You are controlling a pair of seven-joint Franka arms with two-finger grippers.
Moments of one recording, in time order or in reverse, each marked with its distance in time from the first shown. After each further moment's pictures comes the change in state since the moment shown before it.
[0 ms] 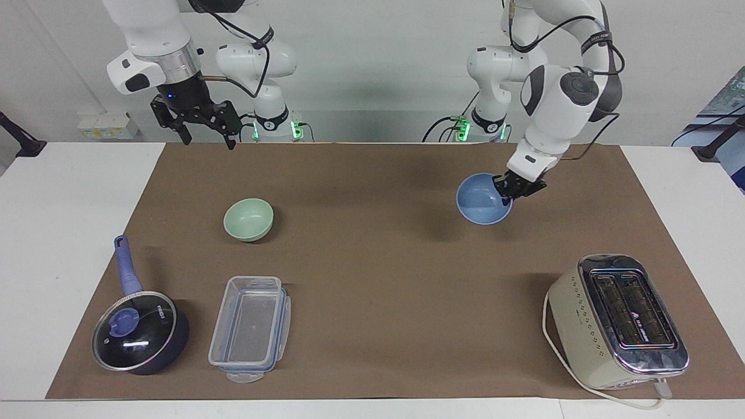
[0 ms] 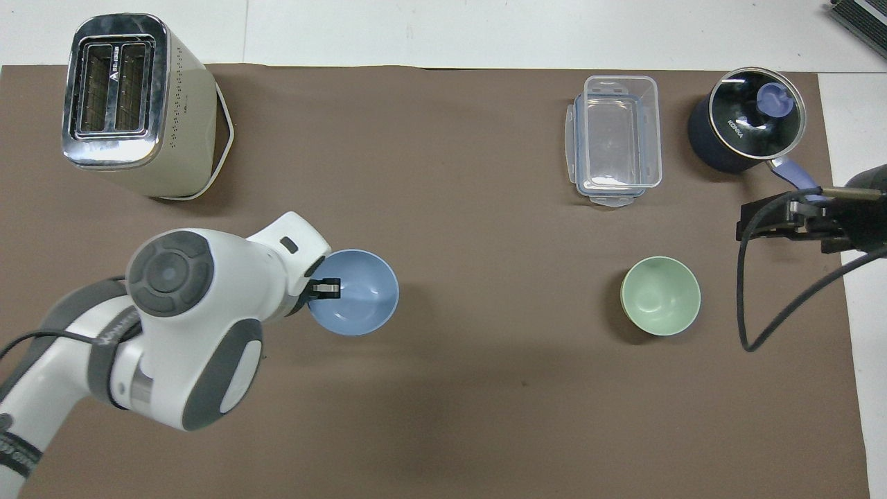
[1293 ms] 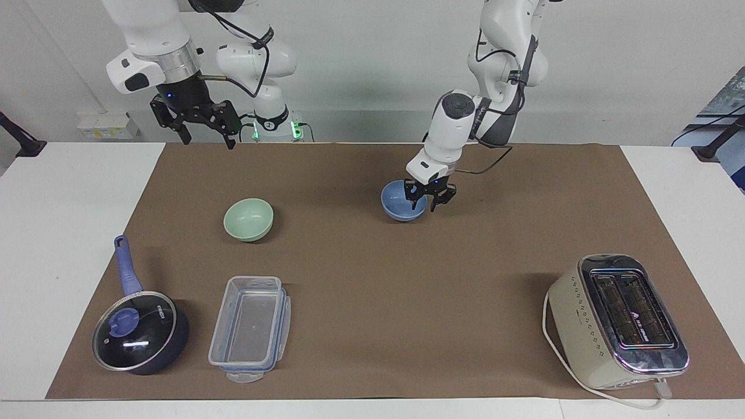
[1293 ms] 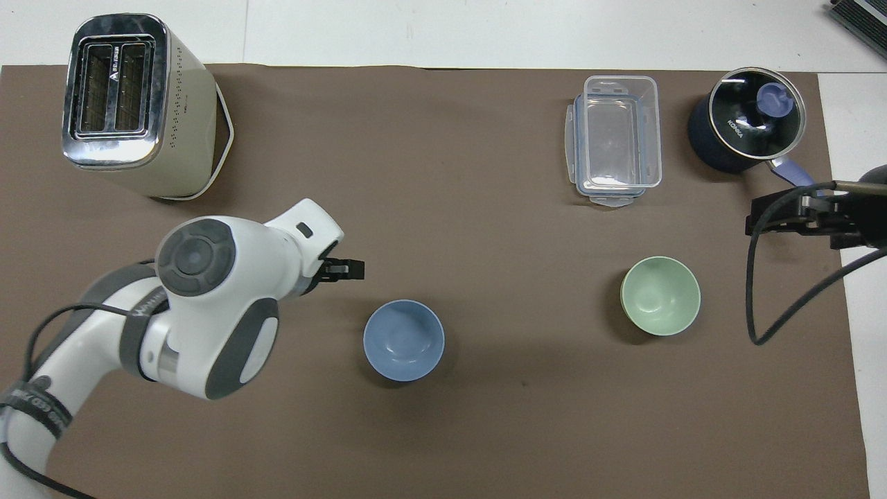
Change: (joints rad) left arm 0.052 0.083 0.032 0.083 0.001 0.029 0.079; right arm -0.017 -0.001 -0.006 -0.001 0.000 0.024 0.000
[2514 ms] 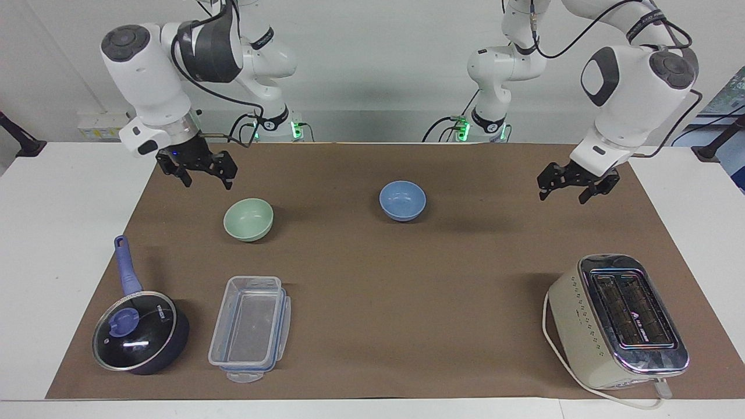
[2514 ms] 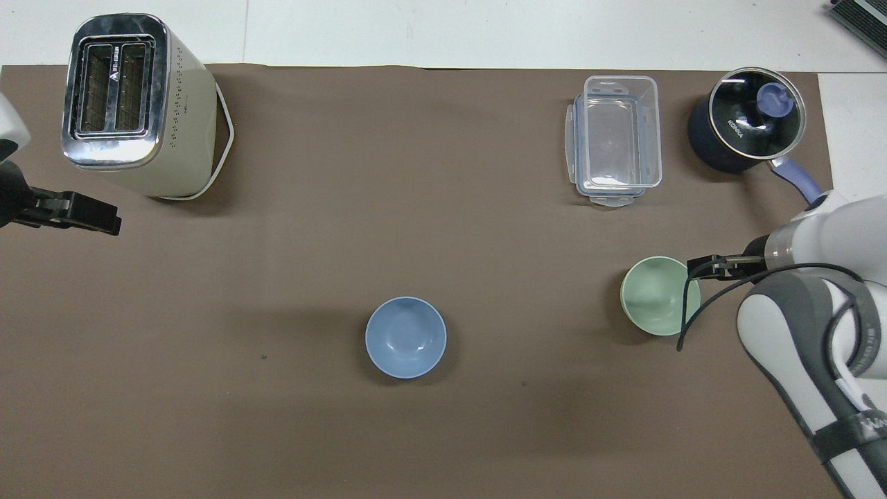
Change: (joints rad) left arm 0.346 -0.024 0.007 0.502 0.079 -0.637 0.398; right arm -0.106 0.017 -0.008 -0.642 0.000 0.607 -0.271
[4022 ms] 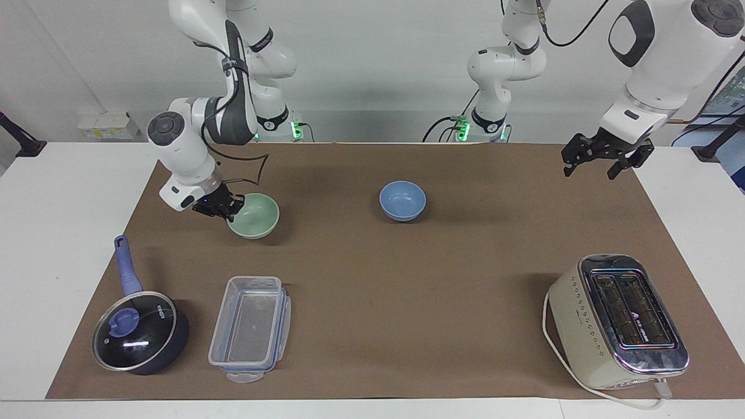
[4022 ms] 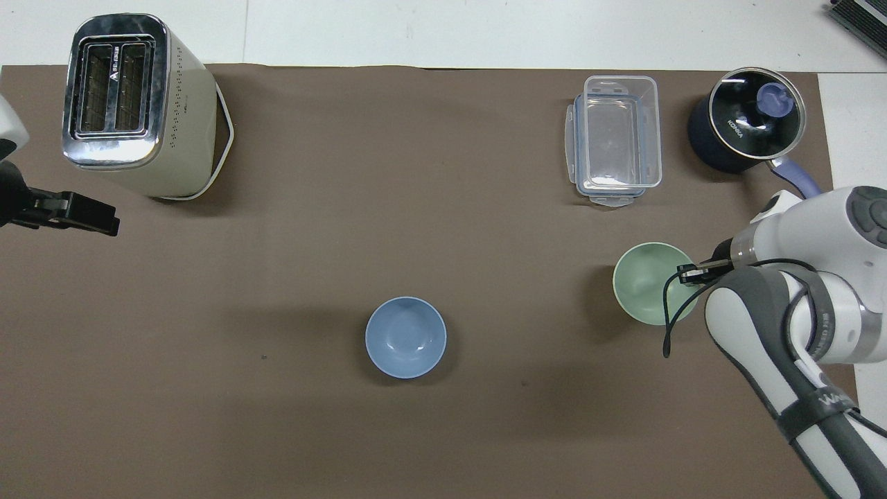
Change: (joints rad) left arm 0.004 0.005 0.003 0.000 0.000 -0.004 0.000; right arm 0.021 0.050 0.047 0.048 0.009 -0.036 -0.091
